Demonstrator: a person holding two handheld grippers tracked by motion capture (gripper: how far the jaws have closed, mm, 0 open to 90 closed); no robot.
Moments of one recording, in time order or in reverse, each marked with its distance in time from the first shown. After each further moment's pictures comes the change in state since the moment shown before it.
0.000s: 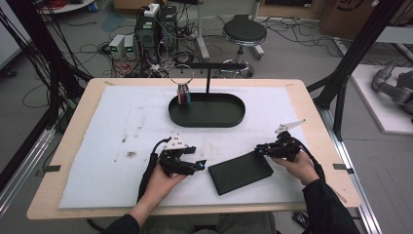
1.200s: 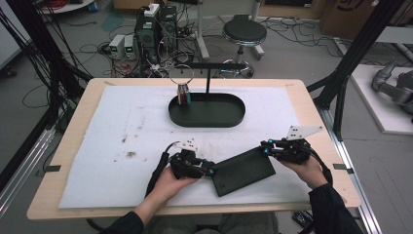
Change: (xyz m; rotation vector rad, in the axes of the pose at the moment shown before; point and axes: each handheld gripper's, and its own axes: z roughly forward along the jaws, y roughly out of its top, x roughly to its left) left arm -0.009 0.003 0.020 0.054 -0.325 -0.089; right arm 0.030 -0.002 -0.036 -0.200 -0.036 -0.254
